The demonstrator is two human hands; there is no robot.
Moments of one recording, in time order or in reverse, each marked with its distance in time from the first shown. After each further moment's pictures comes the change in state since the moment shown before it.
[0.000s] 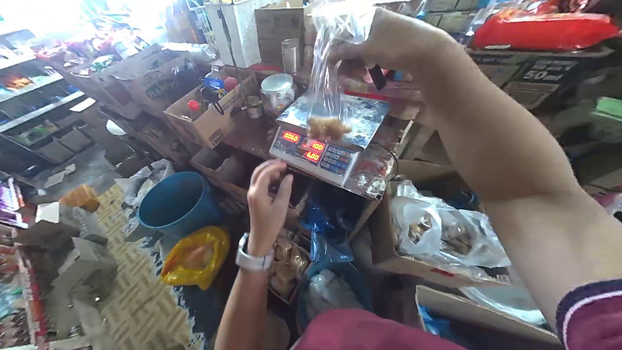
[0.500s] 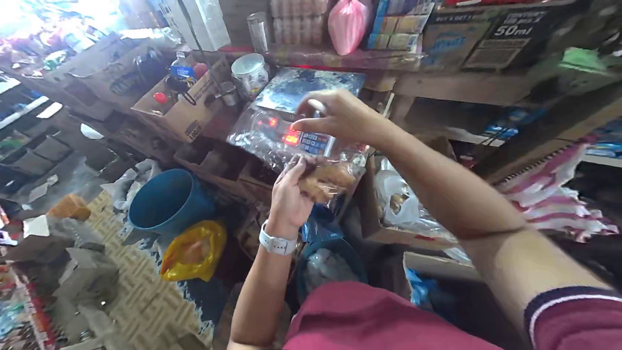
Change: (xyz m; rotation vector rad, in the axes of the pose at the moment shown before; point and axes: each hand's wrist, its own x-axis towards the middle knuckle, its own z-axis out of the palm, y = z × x) left_hand -0.014 0.045 0.072 -1.090 -0.200 -0.800; right_hand -0.085 0.081 0.073 -0.203 0.011 -0.353
